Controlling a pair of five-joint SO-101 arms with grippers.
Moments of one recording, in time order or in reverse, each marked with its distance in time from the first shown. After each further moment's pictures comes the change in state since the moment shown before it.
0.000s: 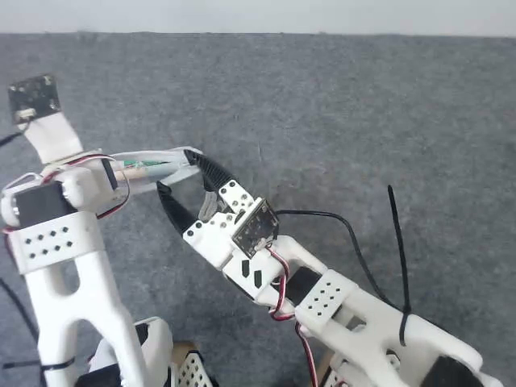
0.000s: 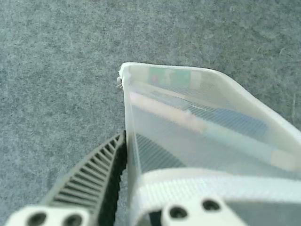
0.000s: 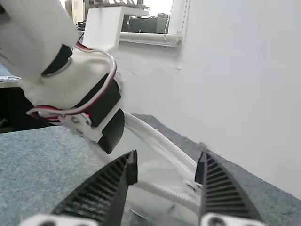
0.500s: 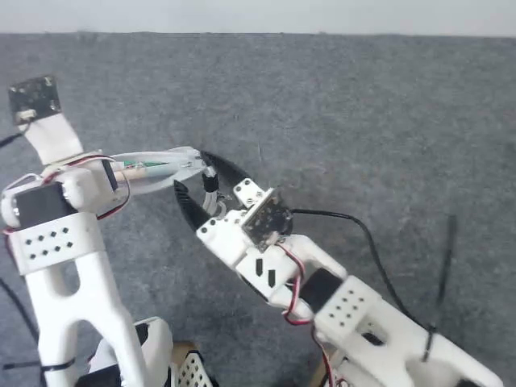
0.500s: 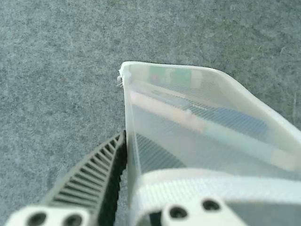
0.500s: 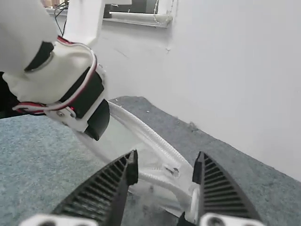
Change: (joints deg) left arm 0.0 -0.1 0.4 0.0 0.0; right arm 2.7 -14.3 0.0 21.2 -1.8
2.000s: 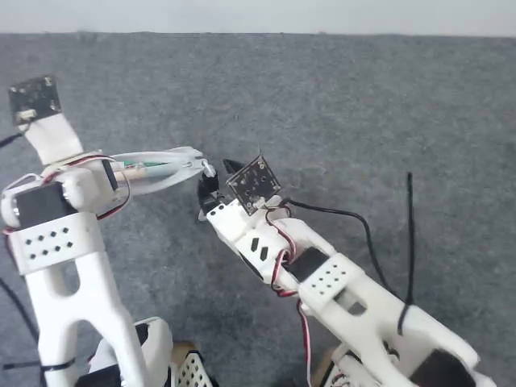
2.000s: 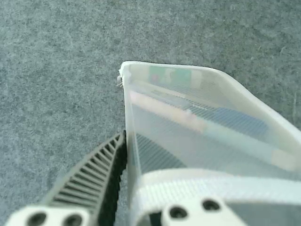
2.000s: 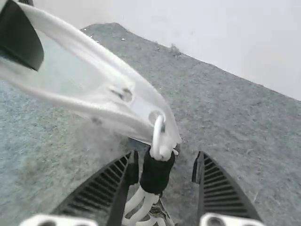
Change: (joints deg) left arm 0.0 0.0 0.0 0.0 0.0; right arm 5.5 20.3 -4.0 0.2 -2.5
